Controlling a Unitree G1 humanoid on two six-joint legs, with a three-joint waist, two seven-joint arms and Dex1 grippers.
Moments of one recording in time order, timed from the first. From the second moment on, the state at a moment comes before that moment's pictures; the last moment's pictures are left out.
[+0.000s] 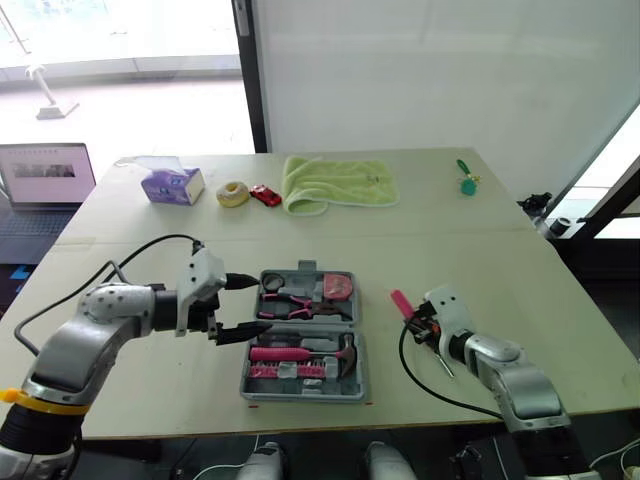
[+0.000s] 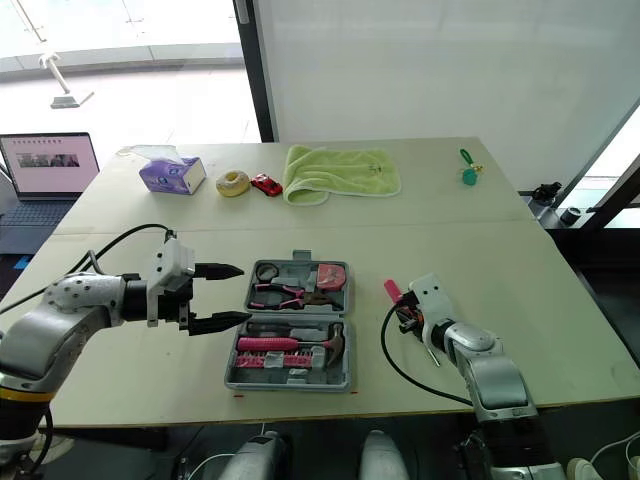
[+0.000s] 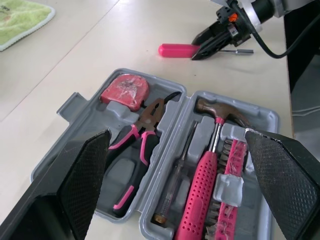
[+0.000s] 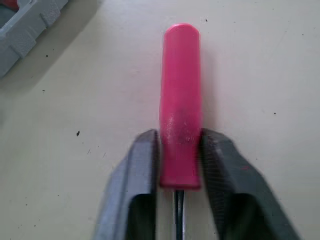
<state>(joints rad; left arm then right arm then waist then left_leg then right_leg) -0.26 0.81 0.02 -0.26 -0.47 0.46 -1.09 -0.16 -0.42 -0.03 -0.08 0.10 0.69 0.49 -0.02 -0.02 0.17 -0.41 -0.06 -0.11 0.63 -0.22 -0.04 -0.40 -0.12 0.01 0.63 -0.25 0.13</state>
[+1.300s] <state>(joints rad) 0.12 1.02 0.18 -0.24 -0.42 0.29 -1.27 -0.95 -0.34 0.78 -0.31 0.27 1.47 0.92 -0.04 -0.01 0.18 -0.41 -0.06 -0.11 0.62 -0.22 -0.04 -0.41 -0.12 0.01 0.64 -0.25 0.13</state>
